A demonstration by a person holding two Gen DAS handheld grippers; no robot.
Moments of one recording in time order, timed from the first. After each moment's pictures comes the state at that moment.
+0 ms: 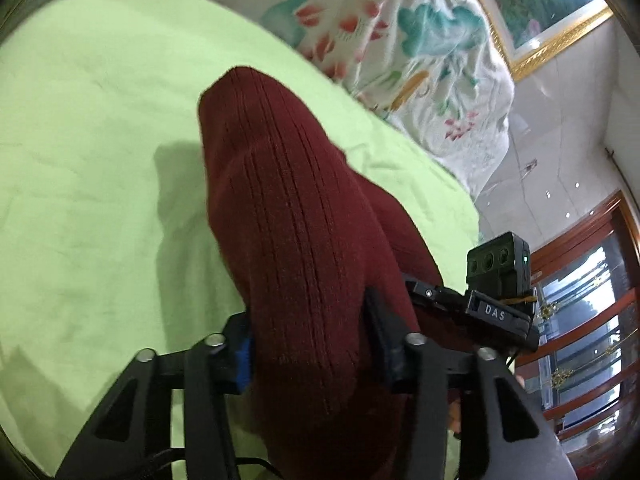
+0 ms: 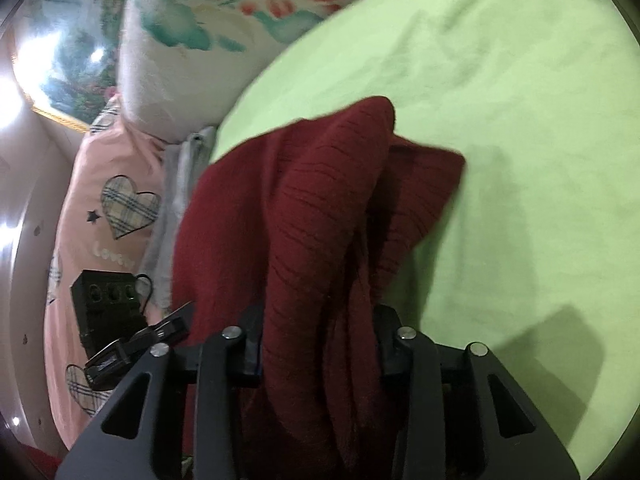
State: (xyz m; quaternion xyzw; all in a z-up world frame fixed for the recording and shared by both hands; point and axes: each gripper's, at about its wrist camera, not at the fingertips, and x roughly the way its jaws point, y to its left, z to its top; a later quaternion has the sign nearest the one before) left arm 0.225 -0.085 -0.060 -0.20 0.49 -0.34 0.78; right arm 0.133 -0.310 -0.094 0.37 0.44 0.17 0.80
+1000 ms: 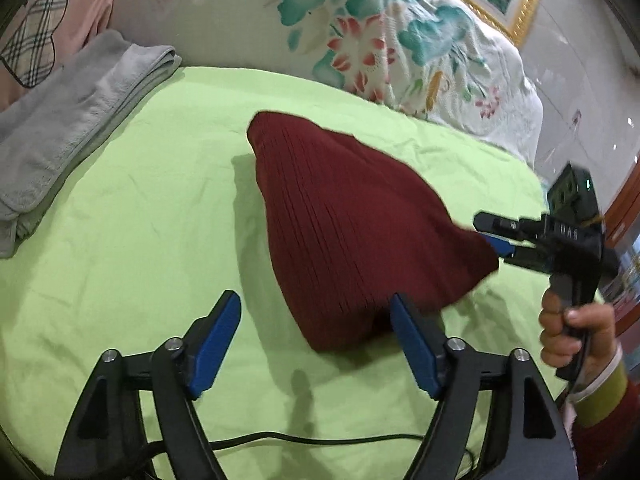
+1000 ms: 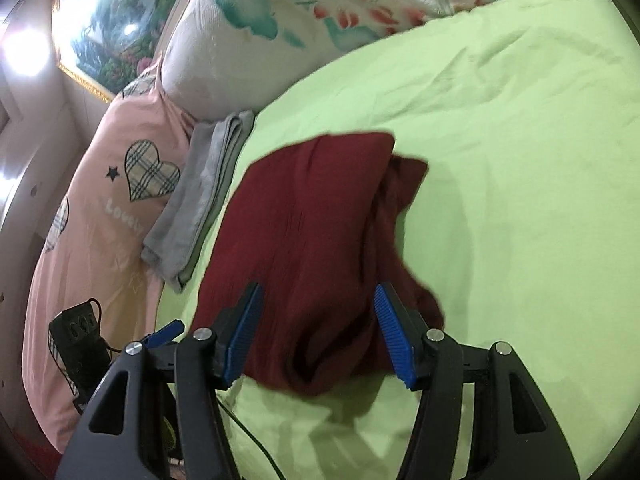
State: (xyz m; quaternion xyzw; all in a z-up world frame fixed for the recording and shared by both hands) left arm 0.068 0.002 -0.019 -0.03 0.43 -0.22 0.88; right arm 0.060 -0.257 -0.054 0.31 0.42 0.17 0.84
